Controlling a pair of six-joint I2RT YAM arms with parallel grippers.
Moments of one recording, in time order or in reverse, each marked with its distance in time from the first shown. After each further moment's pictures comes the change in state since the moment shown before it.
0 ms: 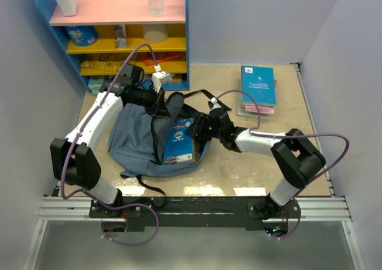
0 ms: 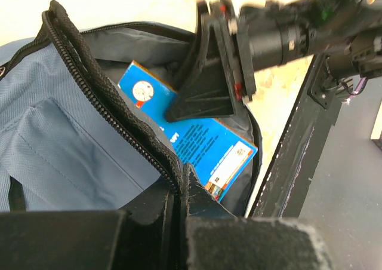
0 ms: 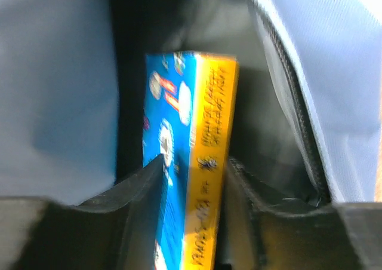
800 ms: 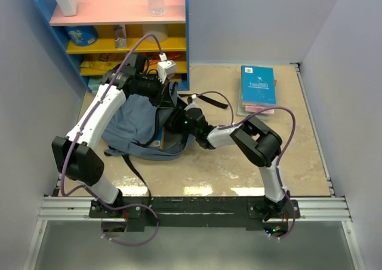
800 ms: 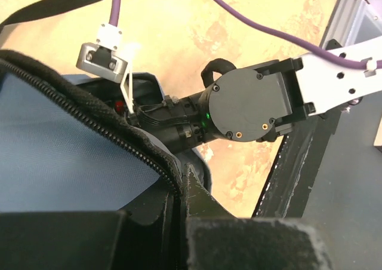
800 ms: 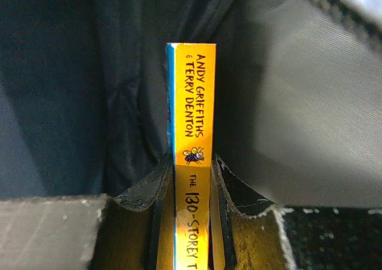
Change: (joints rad) left arm -0.063 0.052 0.211 -0.083 -0.034 -0.021; right arm 0.127 0.414 0.246 0.447 0.071 0.268
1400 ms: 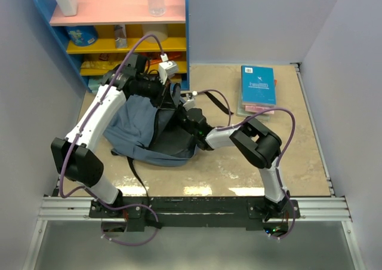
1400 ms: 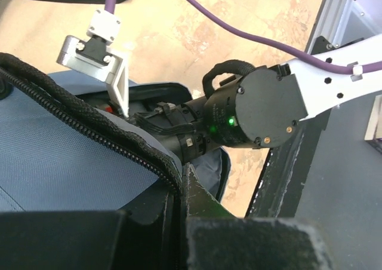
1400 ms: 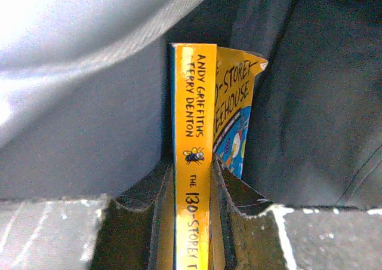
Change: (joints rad) left arm -0.011 -0.011 0.000 -0.011 0.013 0.008; right arm 0.029 0.013 0.029 0.253 0.048 0.108
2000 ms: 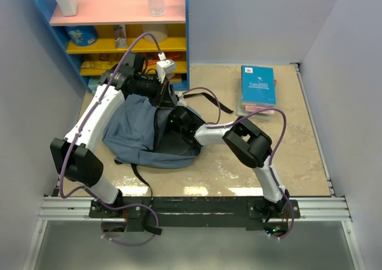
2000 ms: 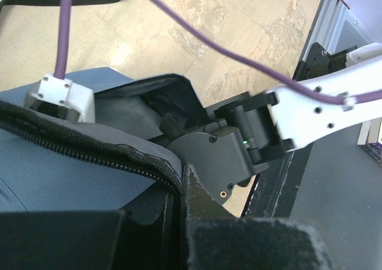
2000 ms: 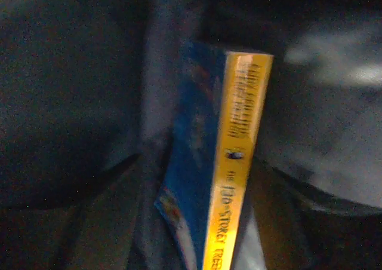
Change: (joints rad) left arm 0.017 -0.001 0.004 -0.002 0.021 -0.027; right arm 0.057 0.109 0.233 -0.391 0.101 -0.158
